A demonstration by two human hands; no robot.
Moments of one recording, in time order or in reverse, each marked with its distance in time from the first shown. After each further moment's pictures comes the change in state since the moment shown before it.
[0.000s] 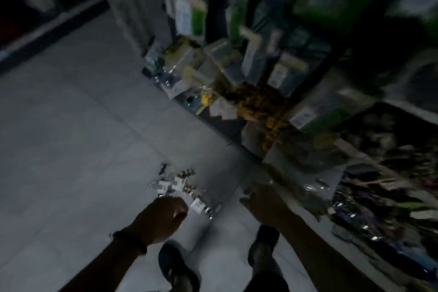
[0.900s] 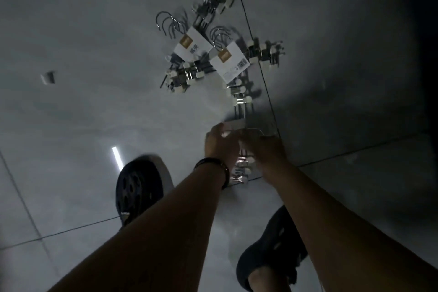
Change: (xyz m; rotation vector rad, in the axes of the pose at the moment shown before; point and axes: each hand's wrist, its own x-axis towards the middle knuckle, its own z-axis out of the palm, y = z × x) left_hand 0.445 -0.337 0.473 -1.397 0.491 -0.942; right_hand 0.464 0.139 0.568 0.461 -0.321 0.405
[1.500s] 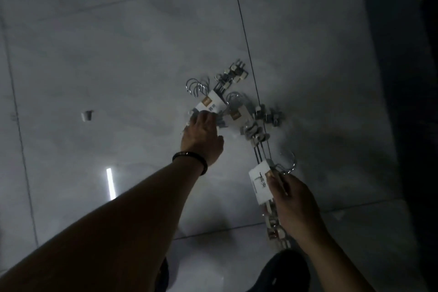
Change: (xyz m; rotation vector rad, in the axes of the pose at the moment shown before) left_hand 0.031 0.113 -0.091 0.880 0.242 0.653; right_hand -0.091 -0.066 -0.062 -0.370 0.014 -0.422
